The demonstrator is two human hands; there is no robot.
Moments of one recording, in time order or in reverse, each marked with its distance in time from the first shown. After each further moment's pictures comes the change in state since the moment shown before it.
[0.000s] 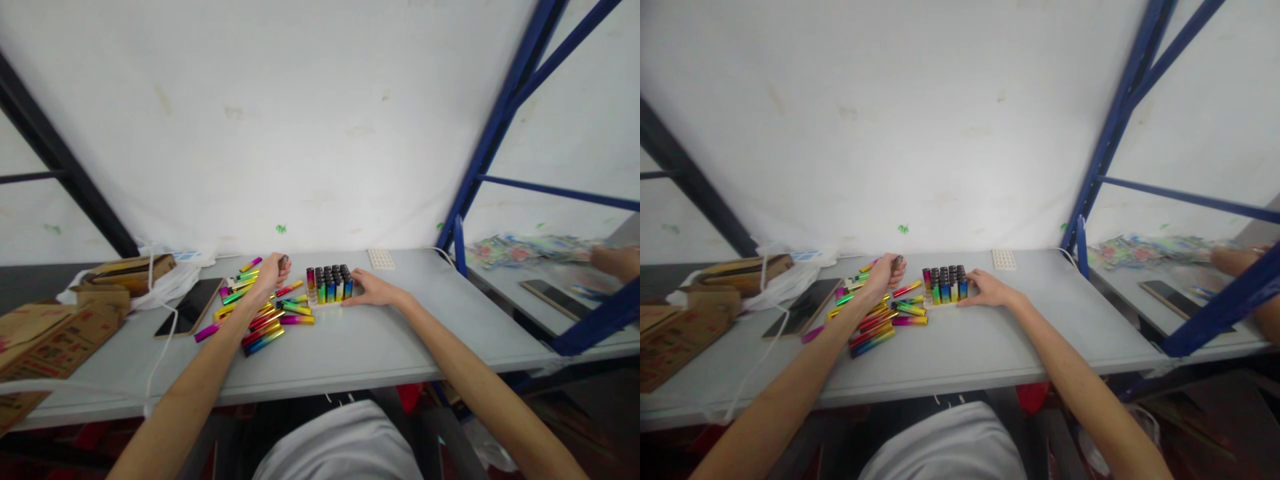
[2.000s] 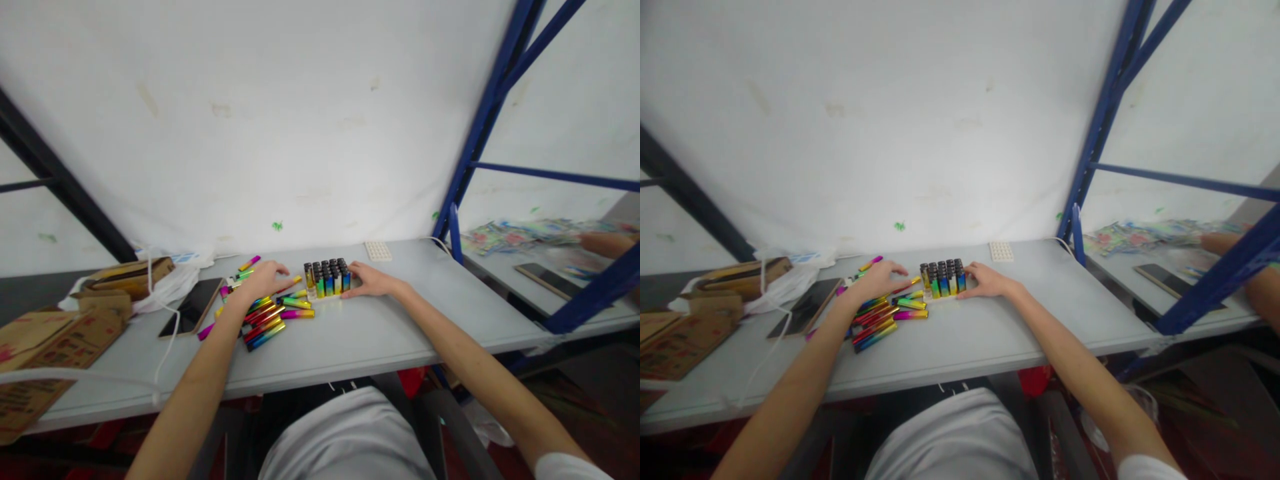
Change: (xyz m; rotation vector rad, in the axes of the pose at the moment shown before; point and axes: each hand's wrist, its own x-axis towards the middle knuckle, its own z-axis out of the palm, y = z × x) left_hand 0.016 -0.021 -0.045 1.004 -0.088 0.425; right_hand 0.001 -0.003 -0.002 0.018 0.014 -0.003
